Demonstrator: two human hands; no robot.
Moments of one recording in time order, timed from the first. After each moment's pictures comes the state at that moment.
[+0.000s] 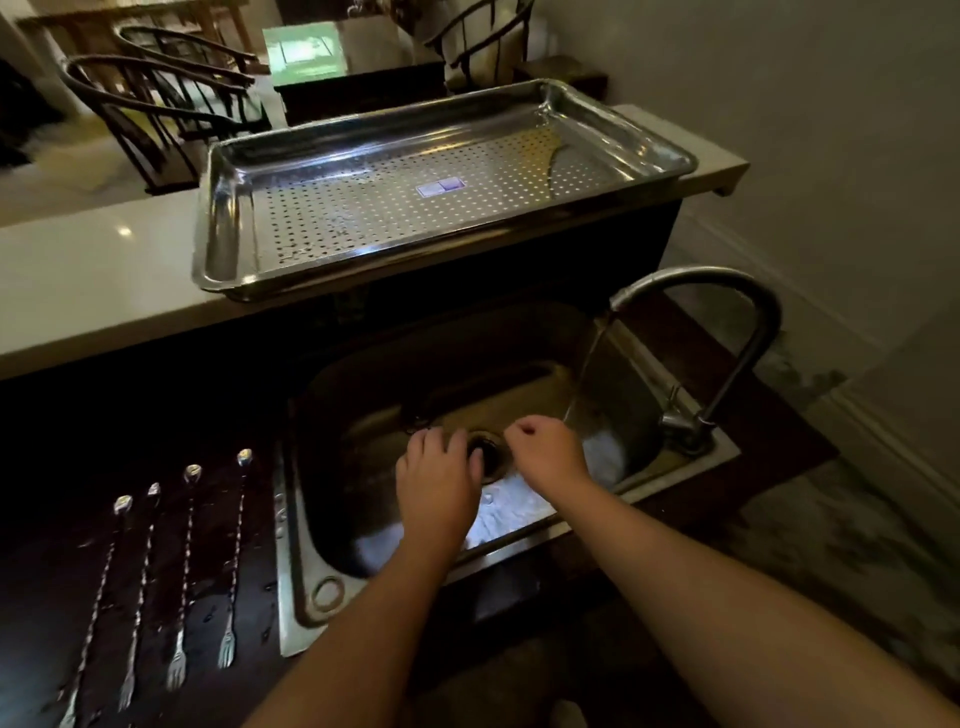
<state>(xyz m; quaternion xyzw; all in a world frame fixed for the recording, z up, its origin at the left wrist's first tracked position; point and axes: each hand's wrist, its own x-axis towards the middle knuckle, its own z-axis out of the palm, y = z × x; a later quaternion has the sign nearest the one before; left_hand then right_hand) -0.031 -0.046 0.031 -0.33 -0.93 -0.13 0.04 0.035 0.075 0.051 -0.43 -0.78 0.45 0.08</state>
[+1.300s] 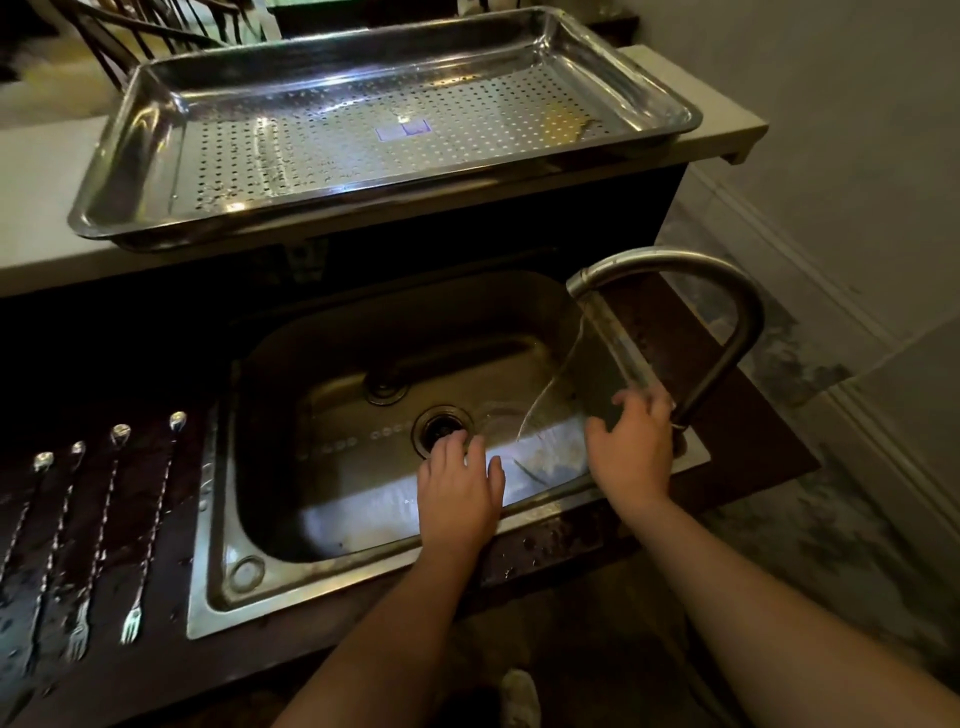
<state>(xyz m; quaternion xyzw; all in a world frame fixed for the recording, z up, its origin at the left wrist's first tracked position) 0.028 0.020 -0.032 -0.31 -0.93 -0.16 0.03 0.115 0.178 0.030 -0.49 -0.81 0.25 0.17</state>
